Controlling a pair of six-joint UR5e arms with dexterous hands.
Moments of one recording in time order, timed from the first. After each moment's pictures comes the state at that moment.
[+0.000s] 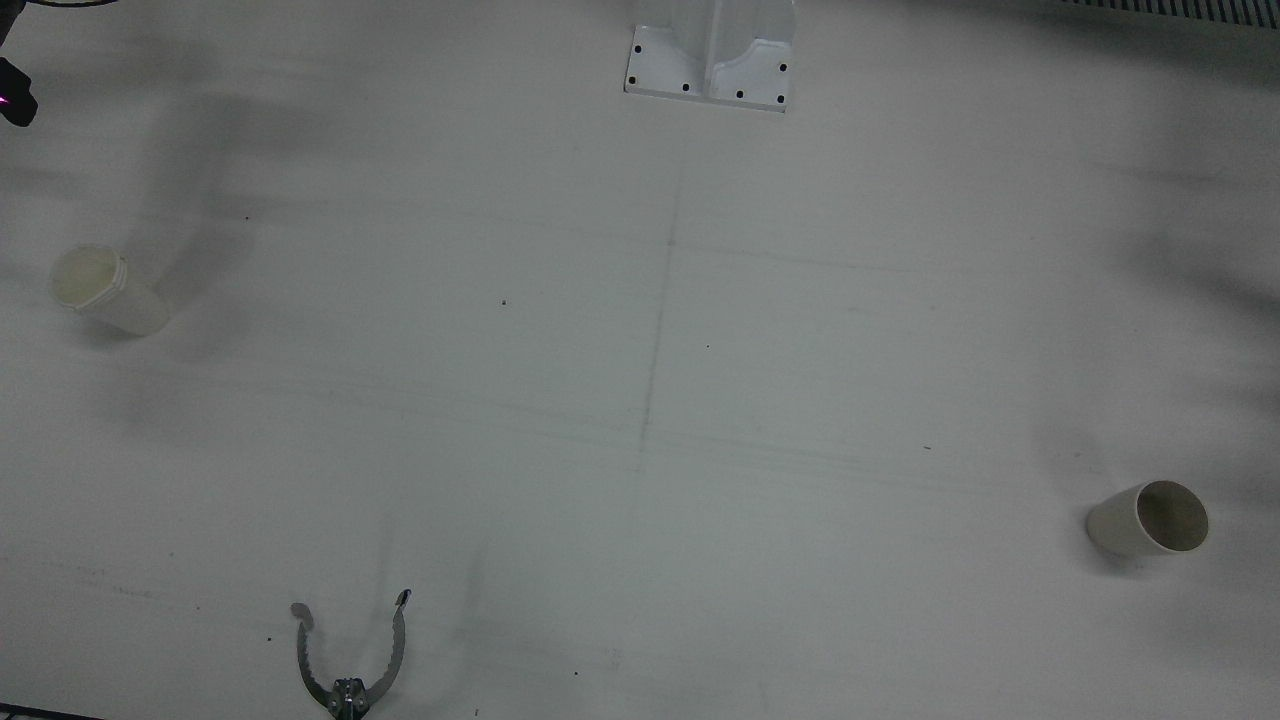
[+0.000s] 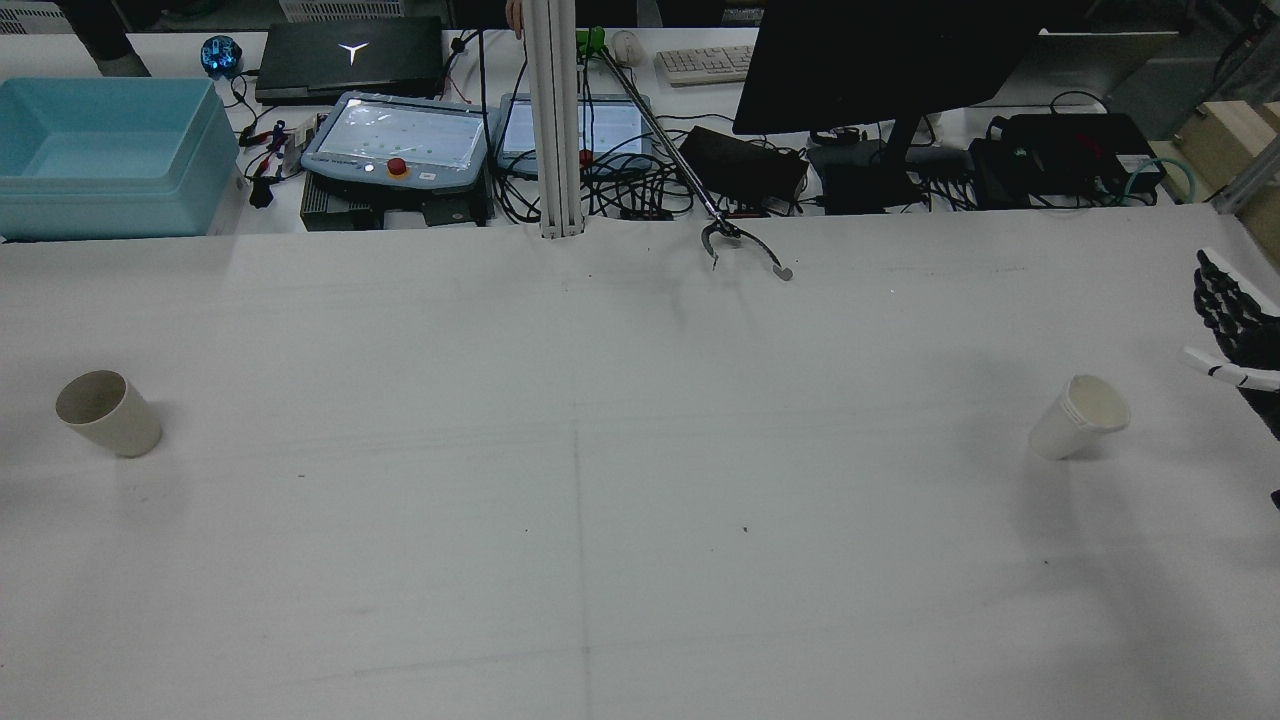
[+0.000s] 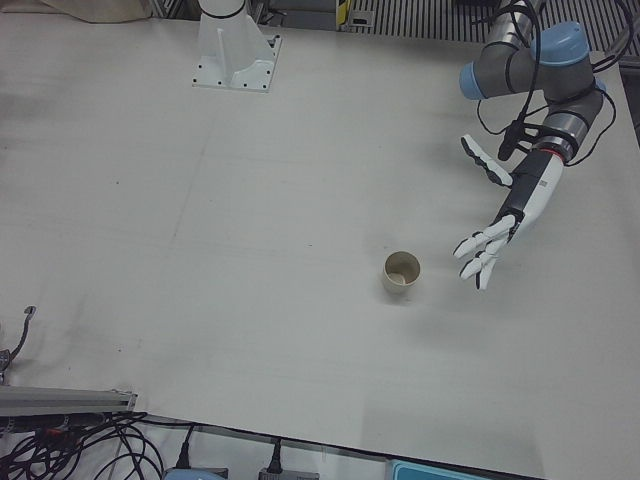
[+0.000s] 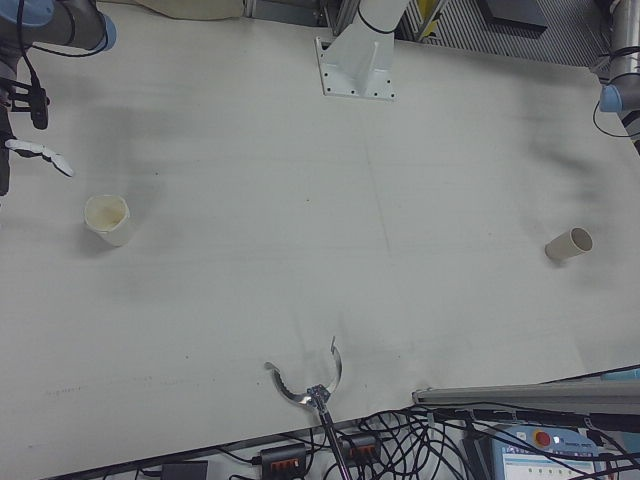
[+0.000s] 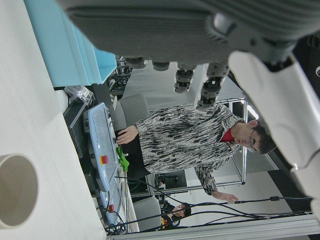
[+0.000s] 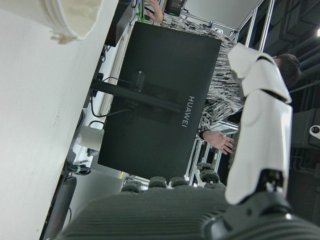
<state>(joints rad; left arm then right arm) -1.20 -1.38 -1.74 -0.30 1.56 0.20 0.97 -1.86 1.59 -2.73 -1.02 -0.32</state>
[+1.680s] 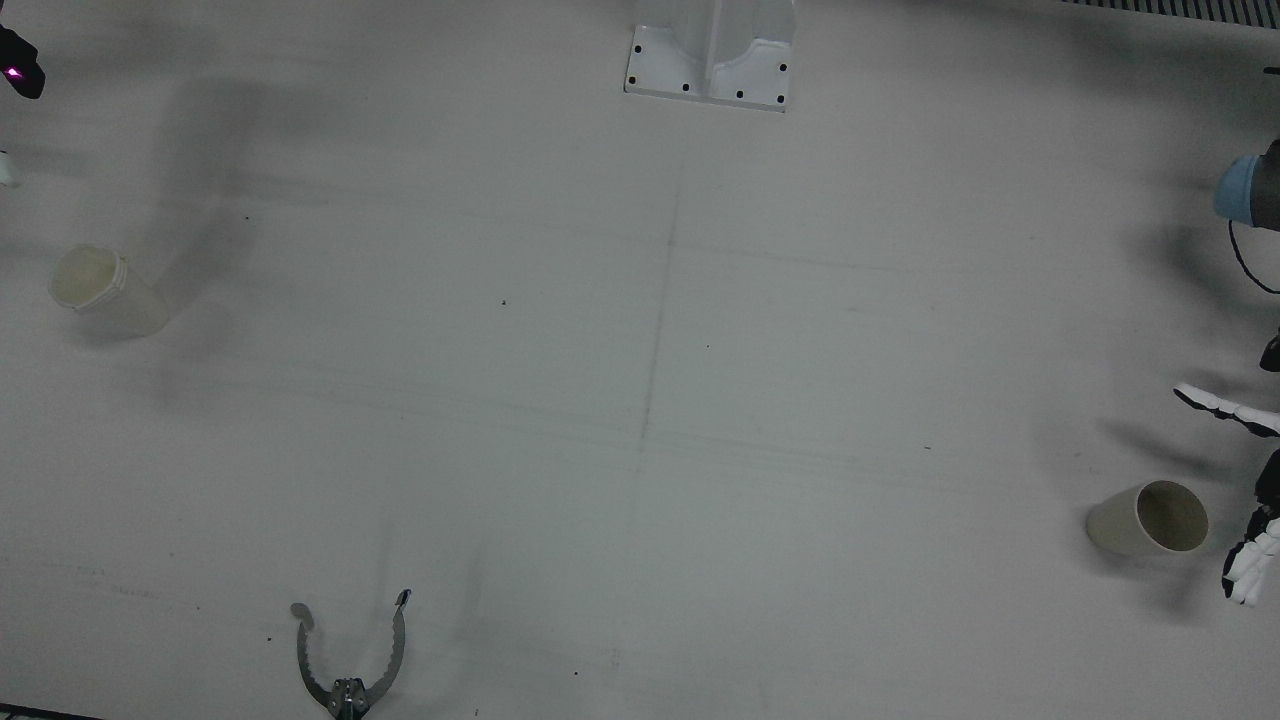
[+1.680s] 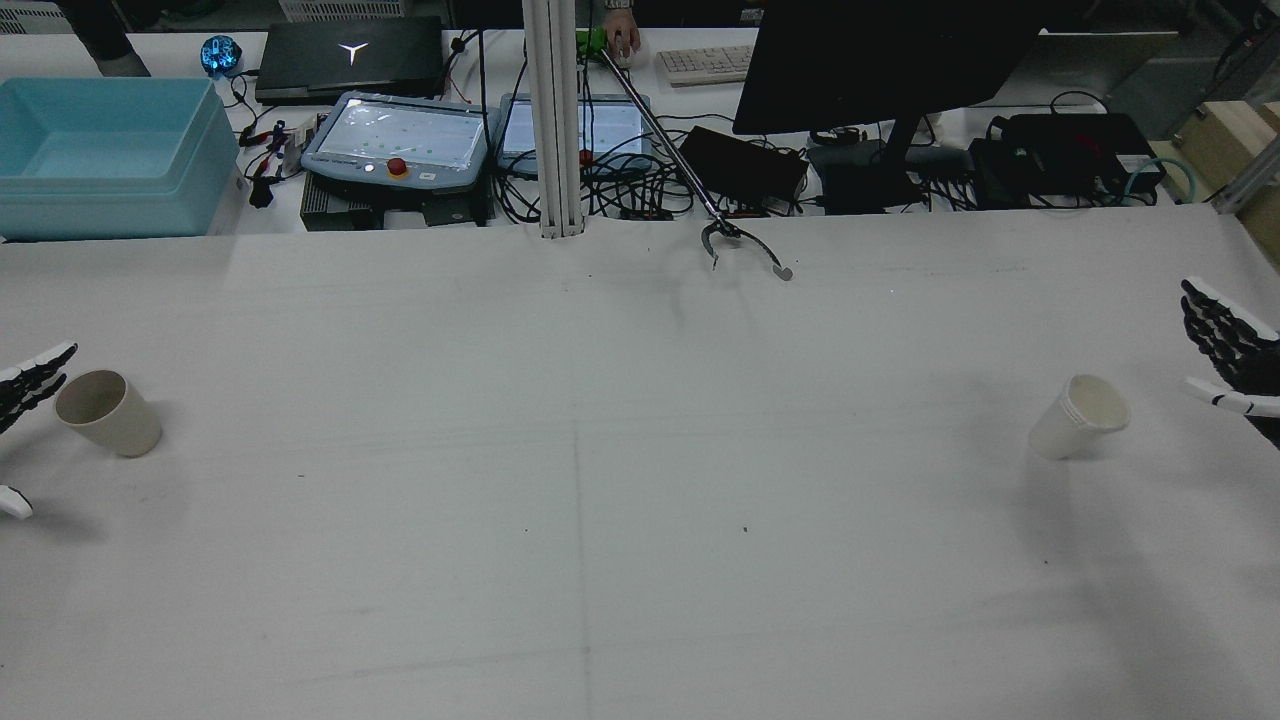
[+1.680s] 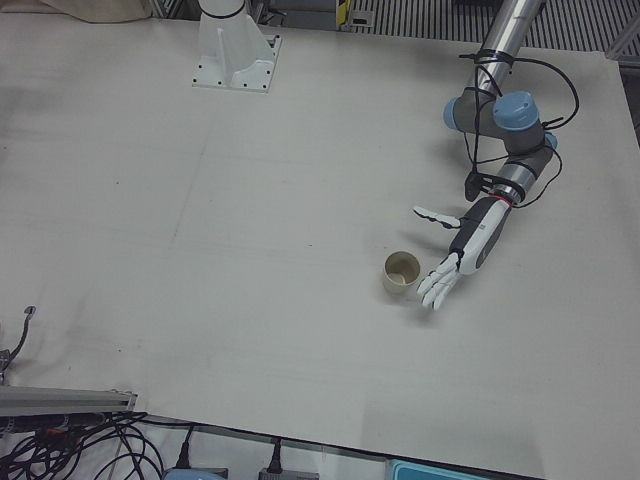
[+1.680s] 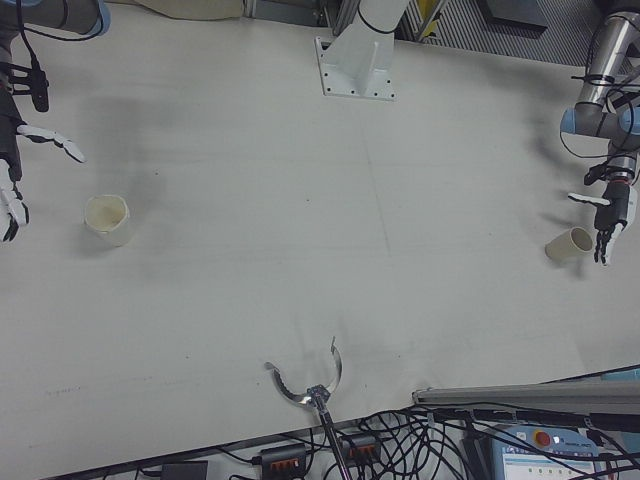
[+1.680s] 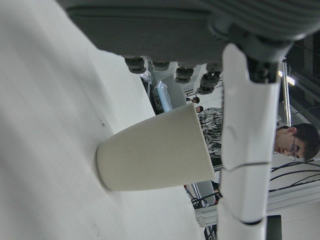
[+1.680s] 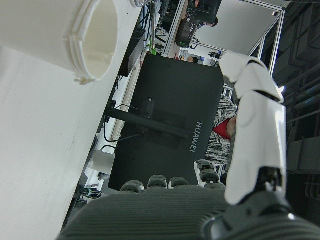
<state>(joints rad) -0.93 -1.49 -1.43 -0.46 1.39 0.43 0.98 -1.93 1.65 -2.72 -1.14 -0.33</state>
